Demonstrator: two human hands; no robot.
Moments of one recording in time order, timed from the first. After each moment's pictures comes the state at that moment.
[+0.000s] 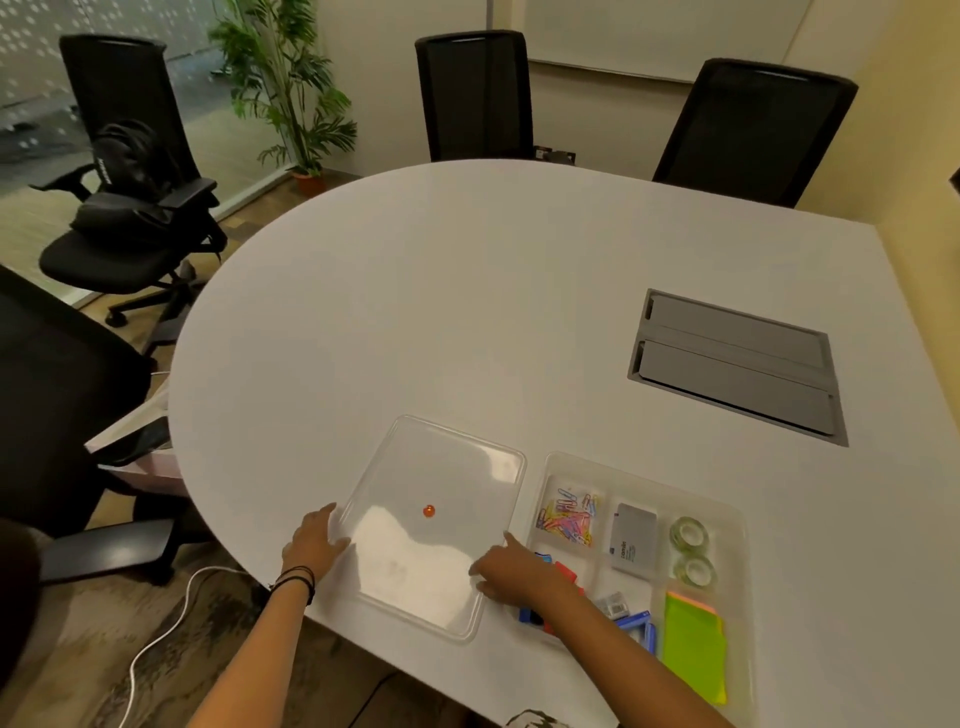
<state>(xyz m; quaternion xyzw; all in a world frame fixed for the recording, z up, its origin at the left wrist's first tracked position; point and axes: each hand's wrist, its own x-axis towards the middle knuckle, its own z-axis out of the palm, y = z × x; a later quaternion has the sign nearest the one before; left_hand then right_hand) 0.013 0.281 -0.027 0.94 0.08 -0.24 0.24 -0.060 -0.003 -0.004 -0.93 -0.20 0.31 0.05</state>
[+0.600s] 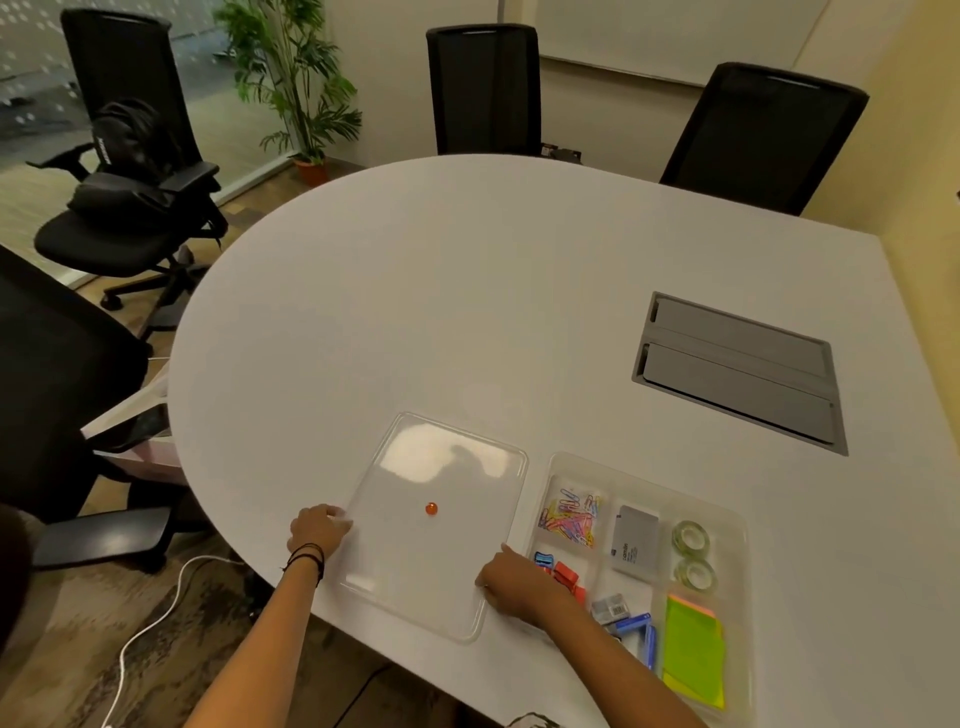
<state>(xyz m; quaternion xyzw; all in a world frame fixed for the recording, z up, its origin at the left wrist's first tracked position) 0.030 0.274 -0.028 0.91 0.20 -0.22 0.30 -0.071 0.002 -0.012 -0.93 -0.16 0.32 0.10</state>
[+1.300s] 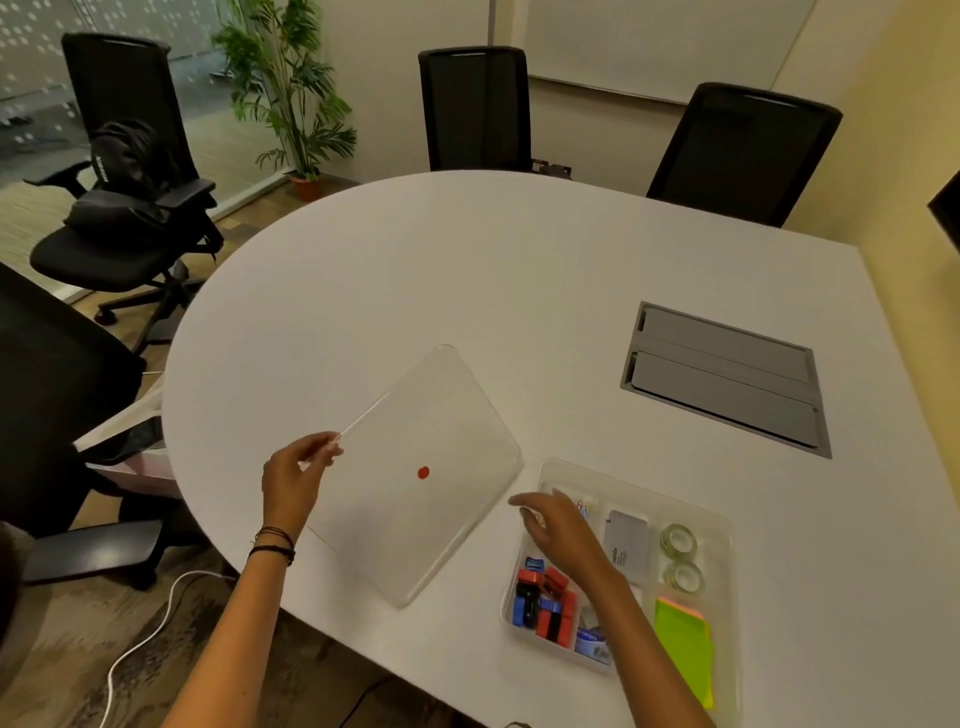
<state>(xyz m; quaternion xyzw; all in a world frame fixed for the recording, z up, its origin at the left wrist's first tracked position) 0.037 0.259 0.076 0.84 0.05 0.07 0.54 -0.066 -0.055 0.057 -0.94 0.01 0.05 0.35</state>
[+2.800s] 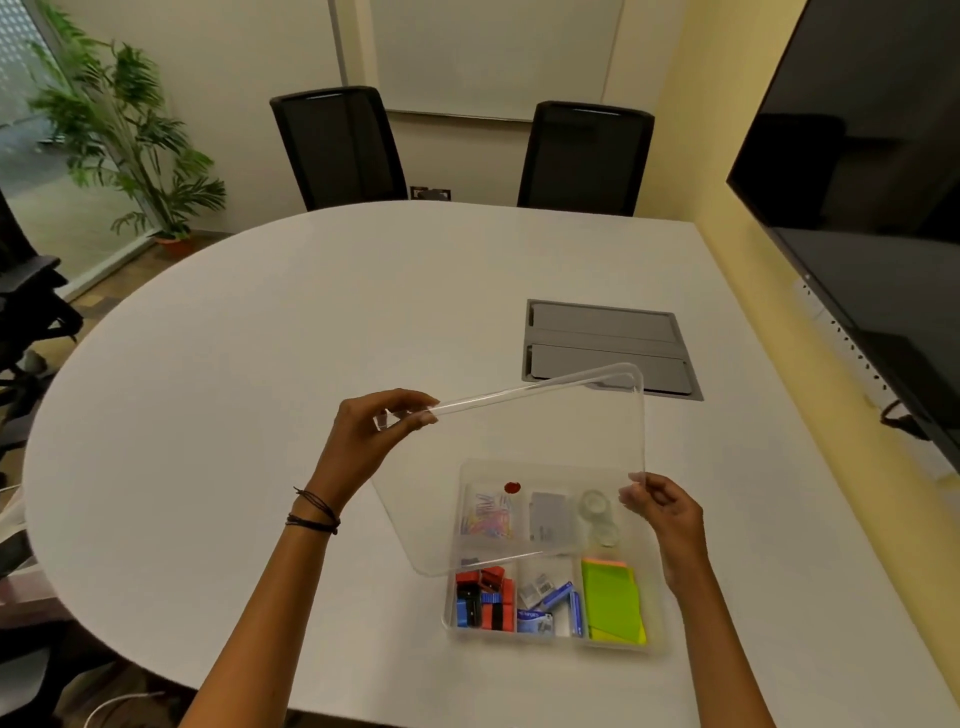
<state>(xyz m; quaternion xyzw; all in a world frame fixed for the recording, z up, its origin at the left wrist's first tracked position) 0.016 0.092 0.197 0.78 -0.37 0.02 0.51 -0.185 -0.201 0.089 -0.63 0.32 -0.25 0.67</state>
